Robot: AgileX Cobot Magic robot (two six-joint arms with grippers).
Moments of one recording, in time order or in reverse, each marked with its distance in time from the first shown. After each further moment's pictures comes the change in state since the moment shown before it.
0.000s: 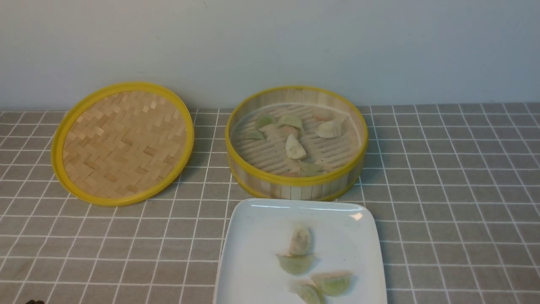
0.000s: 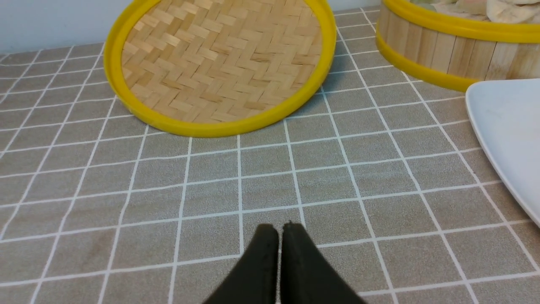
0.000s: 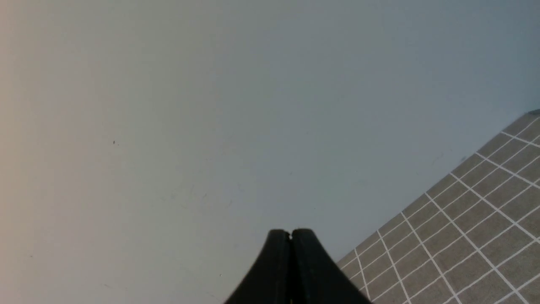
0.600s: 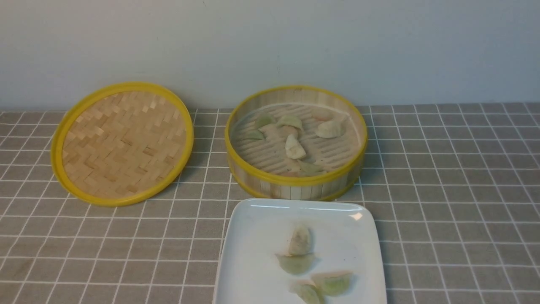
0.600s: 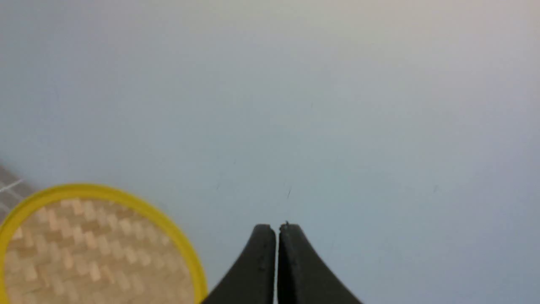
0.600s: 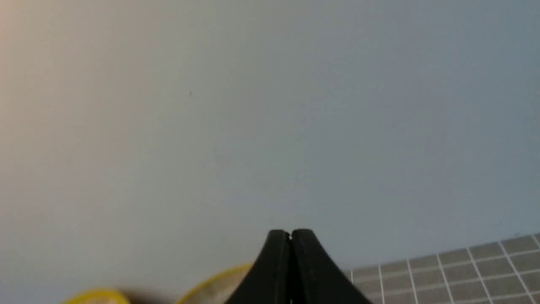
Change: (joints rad) right arm 0.000 0.531 -0.749 -0.143 0.479 -0.240; left arm 0.000 0.000 0.005 -0.467 -0.683 -0.350
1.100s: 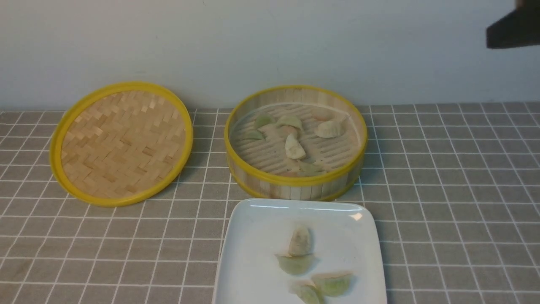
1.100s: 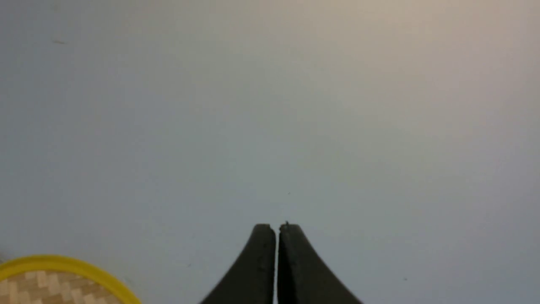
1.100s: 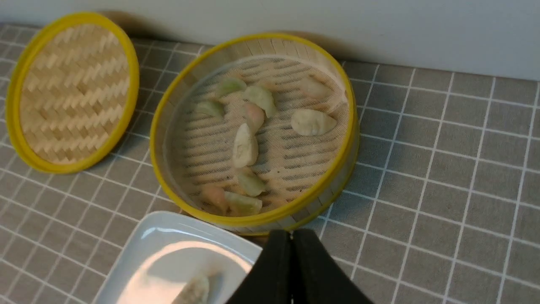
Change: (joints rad) right arm 0.073 0.911 -0.856 -0.107 0.711 -0.080; left arm 0.000 0.000 -0.044 -0.030 -0.110 -0.007
